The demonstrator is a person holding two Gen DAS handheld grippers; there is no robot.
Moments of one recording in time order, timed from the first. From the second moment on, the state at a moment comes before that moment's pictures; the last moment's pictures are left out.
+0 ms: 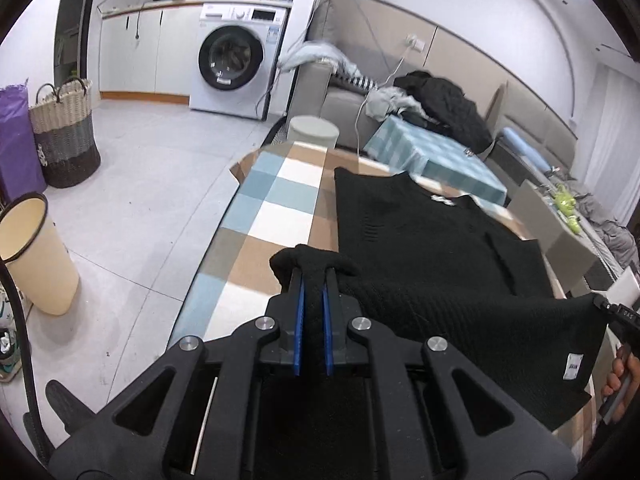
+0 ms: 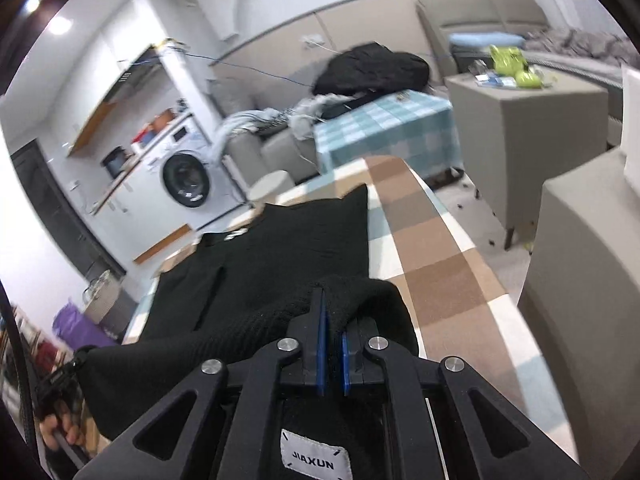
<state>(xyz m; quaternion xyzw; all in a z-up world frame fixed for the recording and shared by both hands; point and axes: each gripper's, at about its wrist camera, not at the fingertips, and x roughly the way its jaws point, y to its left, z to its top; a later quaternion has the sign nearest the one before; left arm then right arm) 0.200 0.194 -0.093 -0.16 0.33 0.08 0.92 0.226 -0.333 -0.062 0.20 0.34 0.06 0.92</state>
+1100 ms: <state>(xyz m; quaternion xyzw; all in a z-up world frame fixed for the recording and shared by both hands) 0.238 0.160 -0.176 -0.13 0.45 0.02 0.88 0.249 -0.309 -0.127 0.10 0.46 0.08 0.88</state>
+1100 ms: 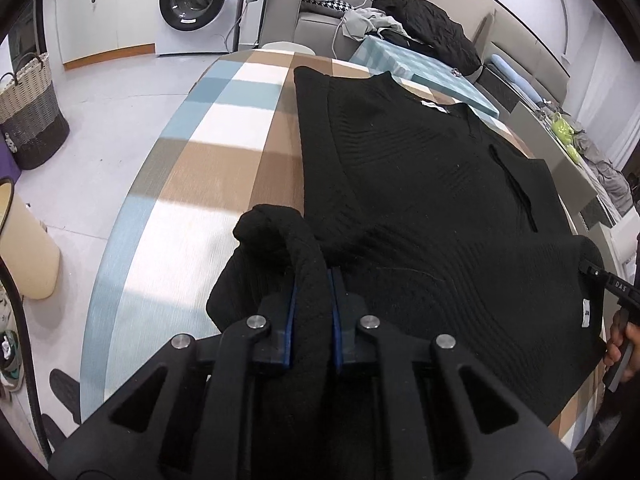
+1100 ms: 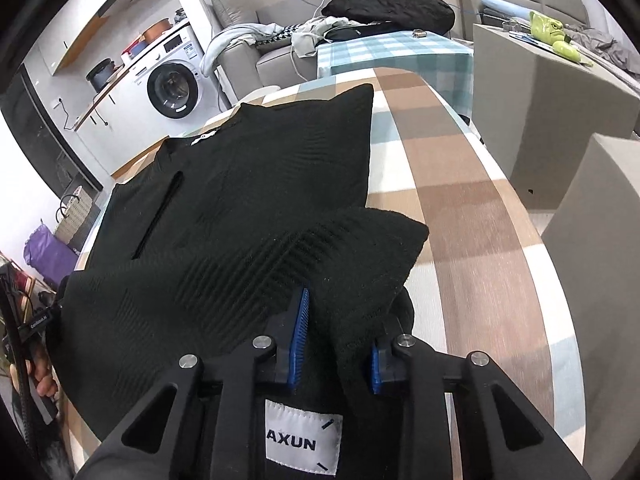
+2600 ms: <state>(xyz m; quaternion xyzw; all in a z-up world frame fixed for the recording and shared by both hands) 0.081 0.179 -0.153 -0.18 0.43 0.07 0.88 0.119 -0.347 -0.127 0.12 0.45 0.11 0.88</state>
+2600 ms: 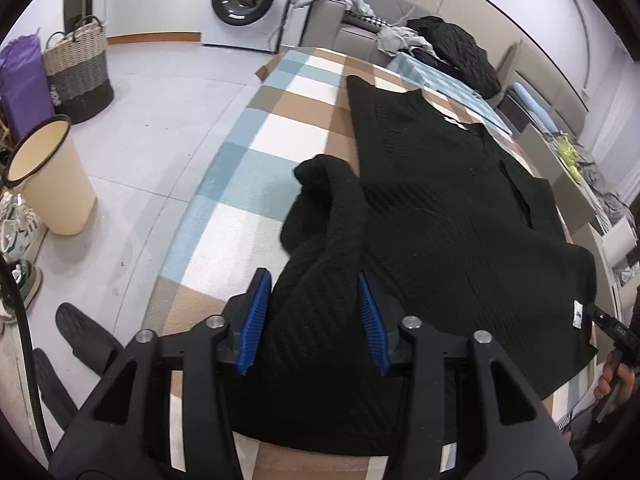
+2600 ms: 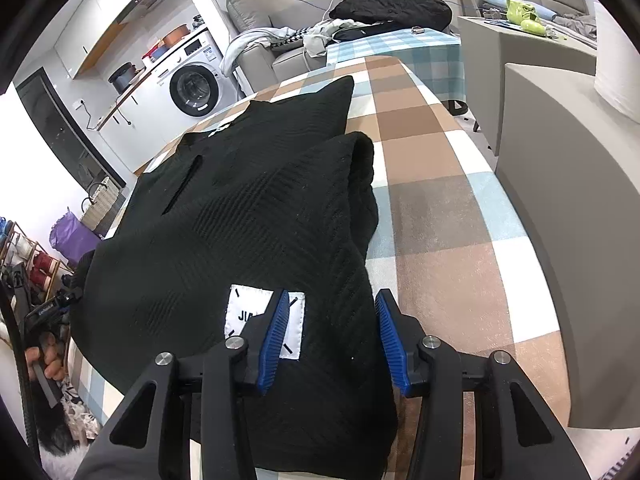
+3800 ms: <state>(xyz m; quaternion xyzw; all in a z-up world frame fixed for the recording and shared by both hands) 0.171 0.208 -0.131 -0.20 0.39 0.12 0.89 0.221 -0.354 -0.095 0.17 0.40 0.04 0.90</state>
